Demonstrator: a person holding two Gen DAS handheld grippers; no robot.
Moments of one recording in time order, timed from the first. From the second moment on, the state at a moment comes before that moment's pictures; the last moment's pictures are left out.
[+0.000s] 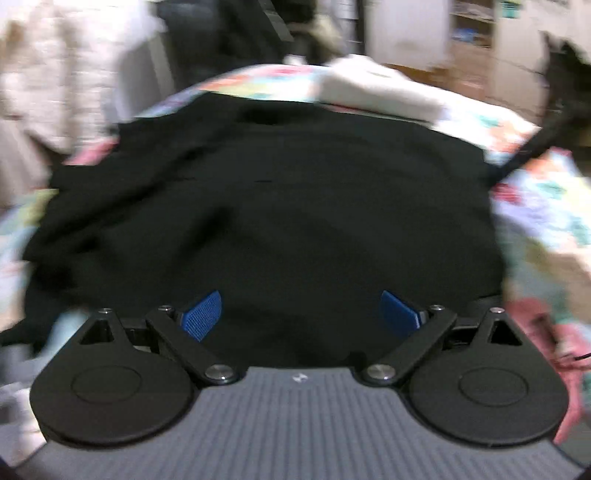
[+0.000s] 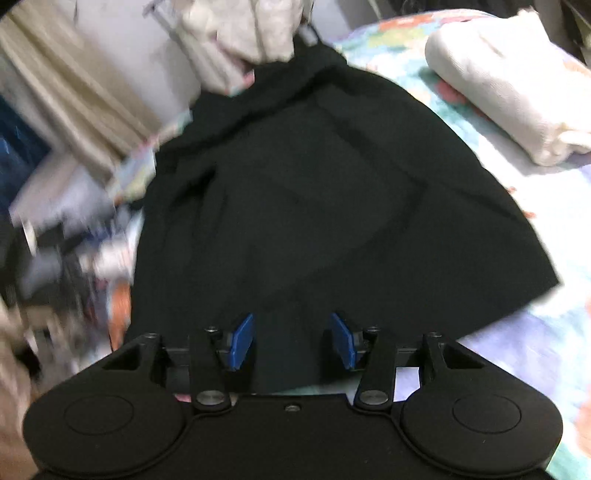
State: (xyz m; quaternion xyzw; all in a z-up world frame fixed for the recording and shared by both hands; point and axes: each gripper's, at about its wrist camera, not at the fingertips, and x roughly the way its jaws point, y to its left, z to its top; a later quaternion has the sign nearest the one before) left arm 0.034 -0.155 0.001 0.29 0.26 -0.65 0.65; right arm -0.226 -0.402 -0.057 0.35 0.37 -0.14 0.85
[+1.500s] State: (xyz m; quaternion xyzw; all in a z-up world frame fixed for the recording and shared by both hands) left arm 0.109 -0.113 -0.045 0.16 0.57 -0.57 0.57; right arm -0.328 -0.432 -0.115 0.50 0.17 -0.29 0.80
